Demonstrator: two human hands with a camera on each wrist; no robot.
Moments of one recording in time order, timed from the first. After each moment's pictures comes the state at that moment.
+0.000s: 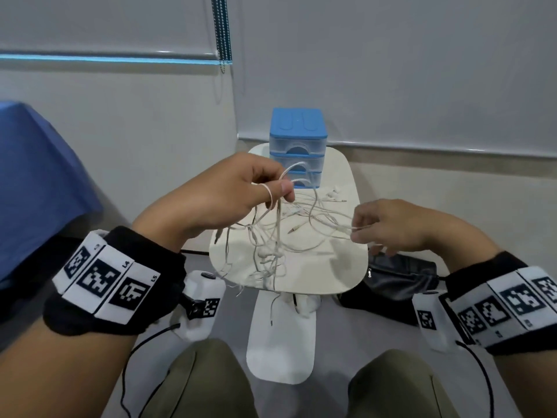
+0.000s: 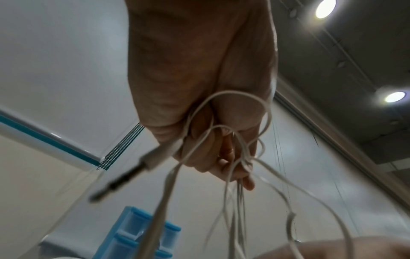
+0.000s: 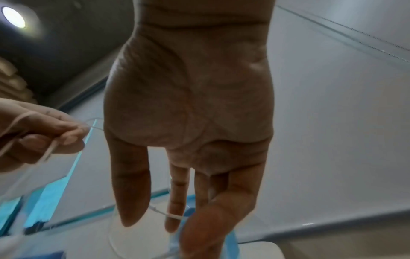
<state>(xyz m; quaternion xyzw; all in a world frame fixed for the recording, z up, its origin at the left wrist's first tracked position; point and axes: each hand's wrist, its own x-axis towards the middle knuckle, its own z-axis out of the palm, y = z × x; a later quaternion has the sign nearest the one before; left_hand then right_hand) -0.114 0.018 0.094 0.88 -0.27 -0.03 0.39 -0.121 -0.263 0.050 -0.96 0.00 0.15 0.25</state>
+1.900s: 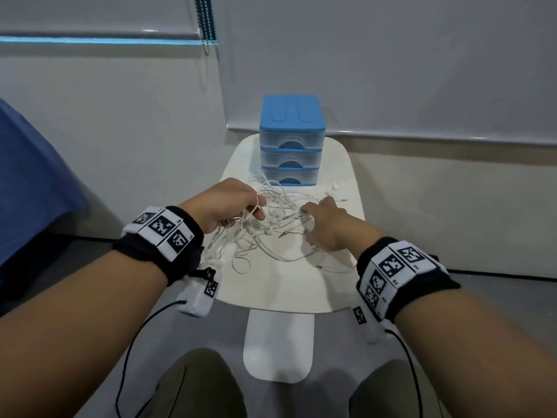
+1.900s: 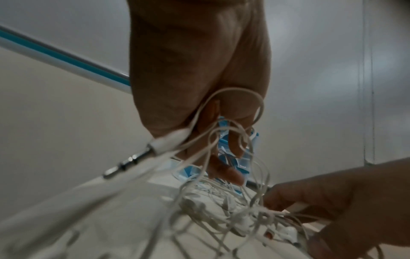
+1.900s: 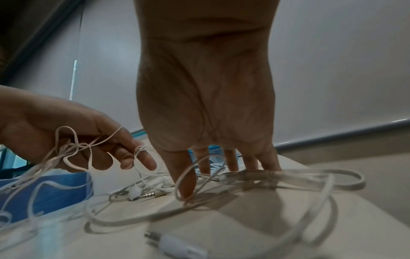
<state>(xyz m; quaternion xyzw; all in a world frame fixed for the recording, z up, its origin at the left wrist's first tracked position) 0.021 0.004 0.003 0.87 0.00 -0.18 0.47 -0.010 -0.210 -0.031 -0.97 0.01 0.17 0.15</state>
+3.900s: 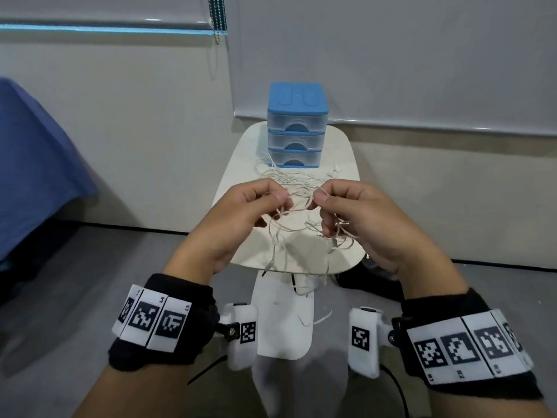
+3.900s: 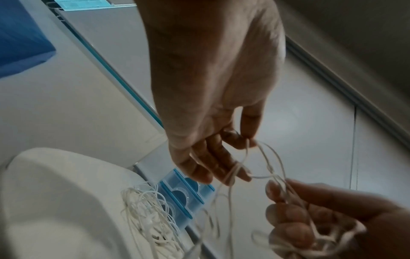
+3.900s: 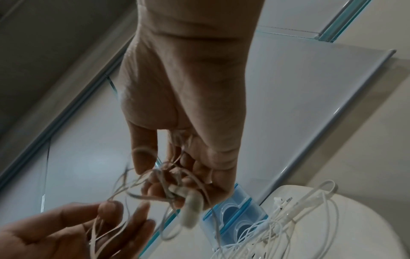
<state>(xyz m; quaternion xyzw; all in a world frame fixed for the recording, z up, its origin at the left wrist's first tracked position) -0.121 0.003 0.011 0.73 -0.17 -0.09 0.66 -0.143 -0.210 0.017 -0.74 -0.08 0.04 0.66</state>
